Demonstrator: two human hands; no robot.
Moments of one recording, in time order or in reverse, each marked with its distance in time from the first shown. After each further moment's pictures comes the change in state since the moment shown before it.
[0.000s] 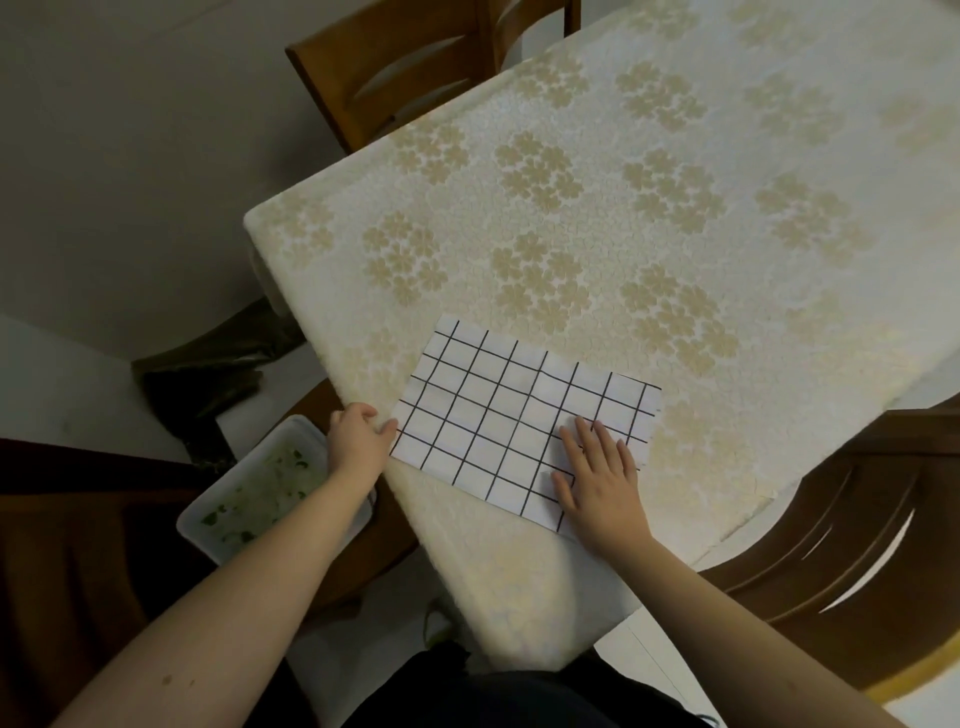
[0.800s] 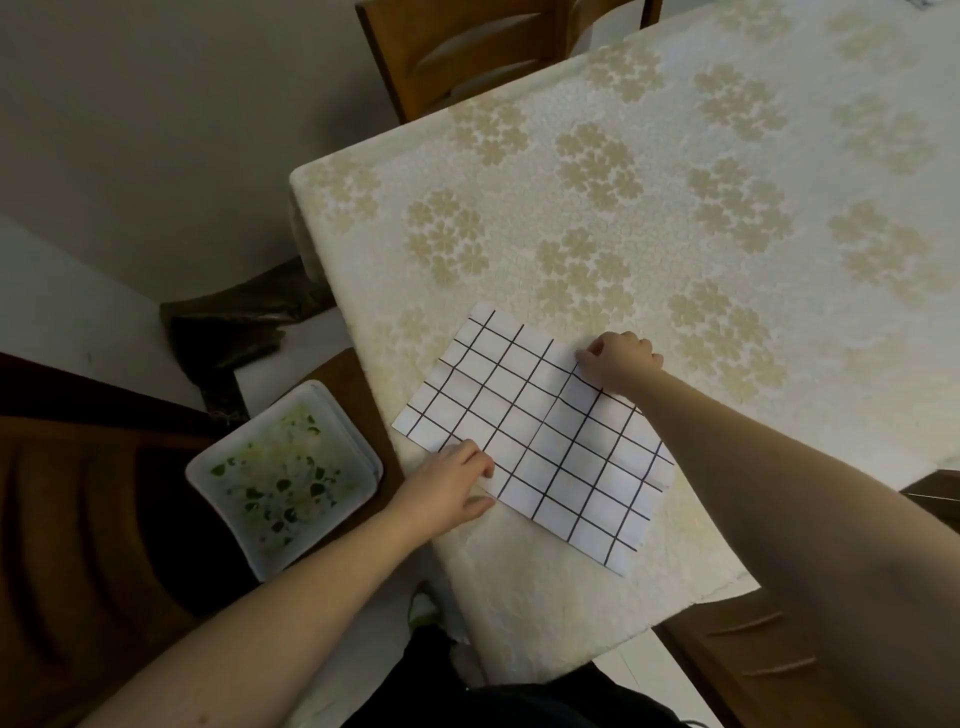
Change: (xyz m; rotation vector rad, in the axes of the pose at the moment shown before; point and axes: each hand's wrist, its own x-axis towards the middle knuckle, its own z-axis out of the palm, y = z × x) left_hand -0.078 0.001 0.038 0.375 -0.312 0.819; right_hand 0.187 -0.012 -0.068 -0.021 -0.319 0.312
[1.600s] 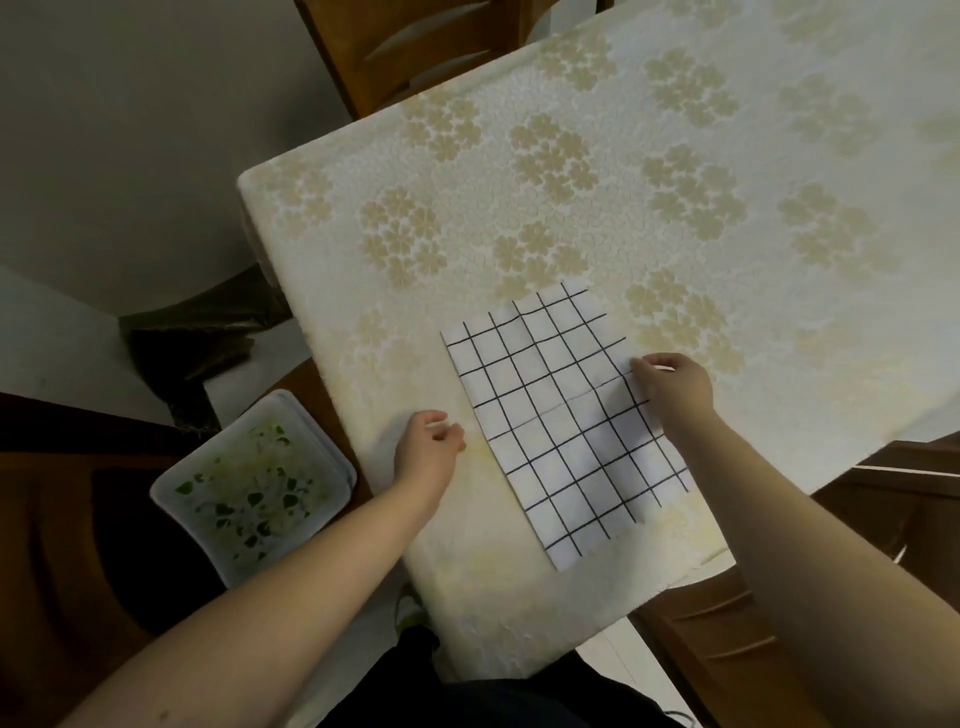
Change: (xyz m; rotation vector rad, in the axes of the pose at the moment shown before) left_hand 0.048 0.040 -0.007 -1.021 0.309 -0.794; right_hand -0.045 0.100 -0.009 0.925 0.243 0.232
